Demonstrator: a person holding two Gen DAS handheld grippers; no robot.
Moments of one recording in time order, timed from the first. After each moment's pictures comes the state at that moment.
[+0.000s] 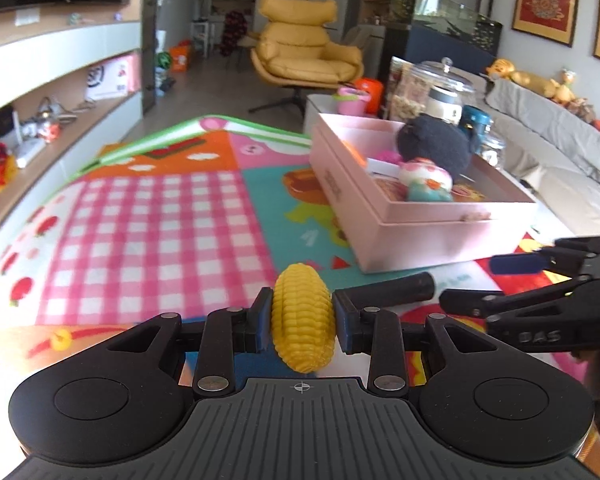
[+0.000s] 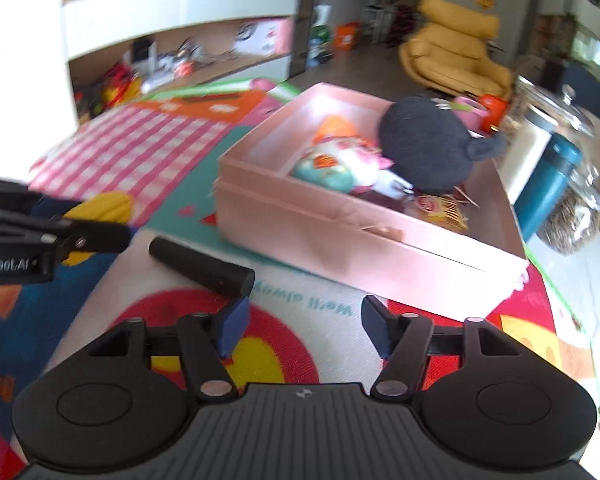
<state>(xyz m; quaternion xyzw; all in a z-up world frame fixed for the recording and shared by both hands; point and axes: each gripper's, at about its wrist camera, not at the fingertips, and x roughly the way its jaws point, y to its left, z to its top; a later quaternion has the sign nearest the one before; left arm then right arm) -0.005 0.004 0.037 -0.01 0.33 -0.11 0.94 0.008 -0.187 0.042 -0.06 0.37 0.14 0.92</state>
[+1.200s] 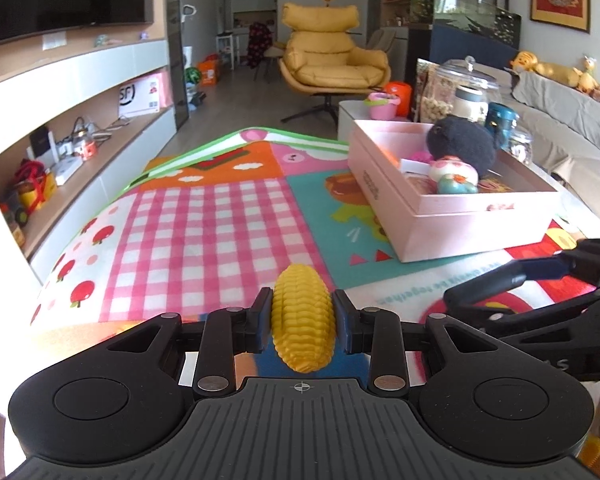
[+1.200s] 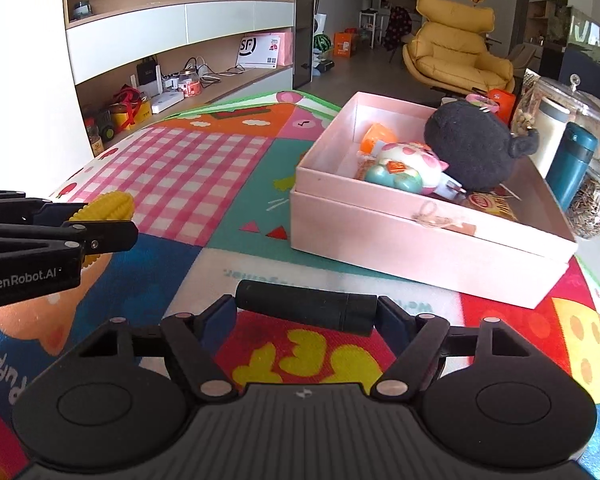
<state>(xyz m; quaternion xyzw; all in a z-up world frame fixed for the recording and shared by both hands) -0.034 0.011 0.051 0.03 0.32 -0.07 0.94 -0.021 -0.148 0.045 -0.07 0.35 0.15 0.92</state>
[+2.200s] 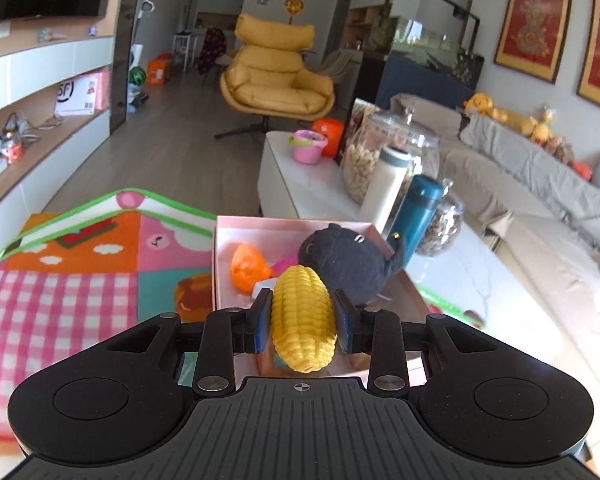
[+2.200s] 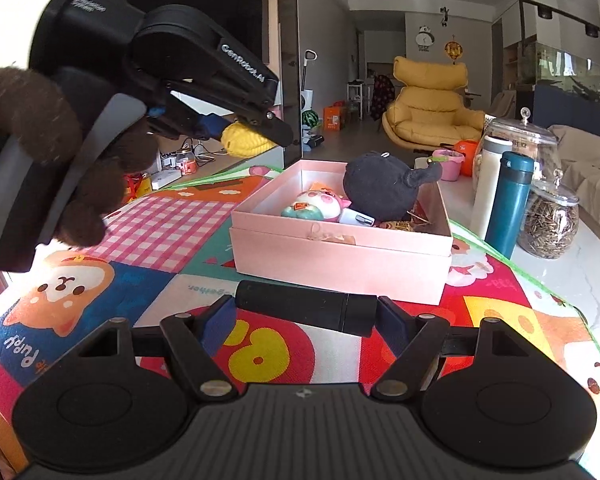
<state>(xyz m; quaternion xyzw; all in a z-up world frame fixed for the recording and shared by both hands) 0.077 -0.095 0.108 -0.04 0.31 -0.15 0.94 -0.079 -0.230 0.052 -0.02 0.25 0.15 0.96</state>
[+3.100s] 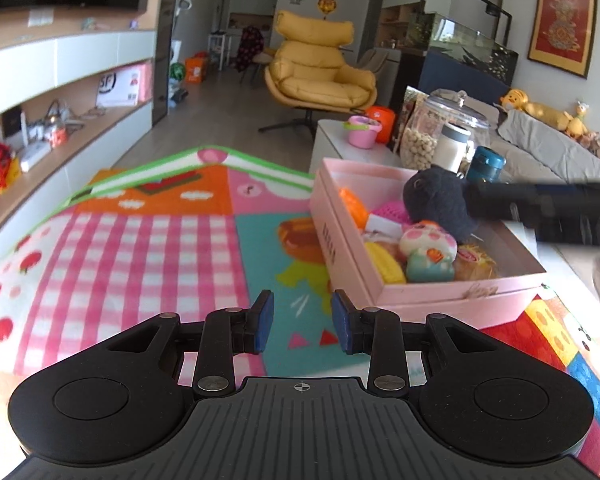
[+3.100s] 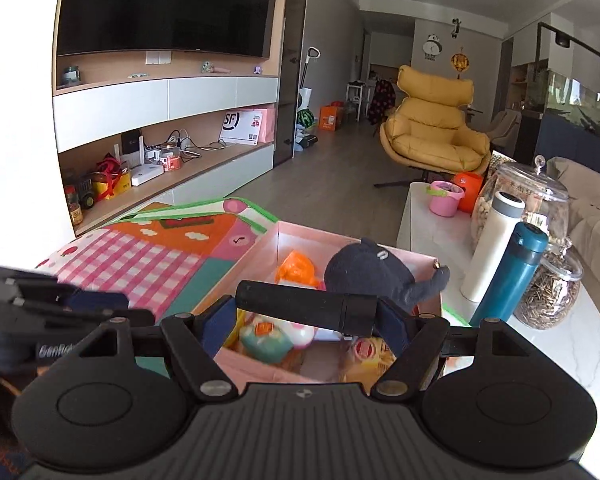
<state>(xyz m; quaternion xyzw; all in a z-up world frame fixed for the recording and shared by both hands) 0.034 -0.010 0.052 -0.05 0.32 -0.10 0.94 0.053 -0.198 0.121 -0.07 0.26 0.14 0.95</state>
